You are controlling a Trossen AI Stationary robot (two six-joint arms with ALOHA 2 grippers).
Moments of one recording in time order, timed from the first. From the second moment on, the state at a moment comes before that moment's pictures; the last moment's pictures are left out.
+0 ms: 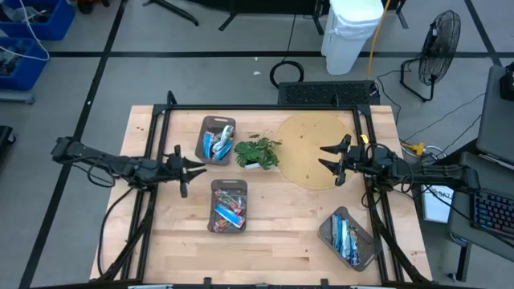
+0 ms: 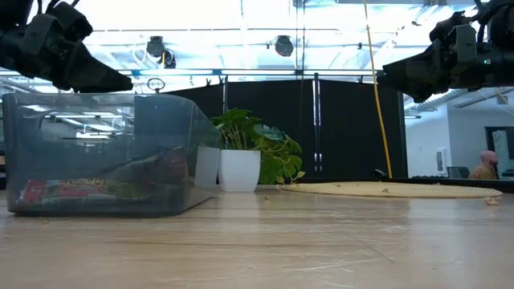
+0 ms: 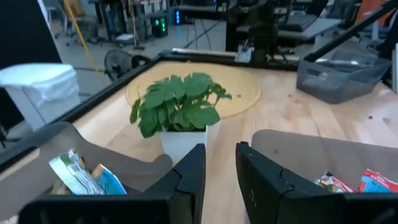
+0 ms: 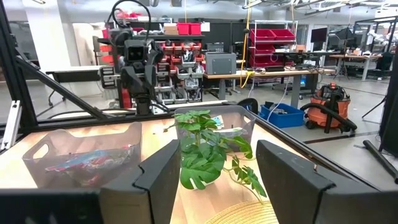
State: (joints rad) left arm -0.27 0.38 0.14 0.03 -0.49 -0.13; right arm -0.14 0.26 0.02 0.30 0.10 0.02
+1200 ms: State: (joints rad) left arm -0.27 0.12 0.04 -0.02 -0.41 -0.03; right arm -0.14 0.06 0.02 0.06 0.21 0.04
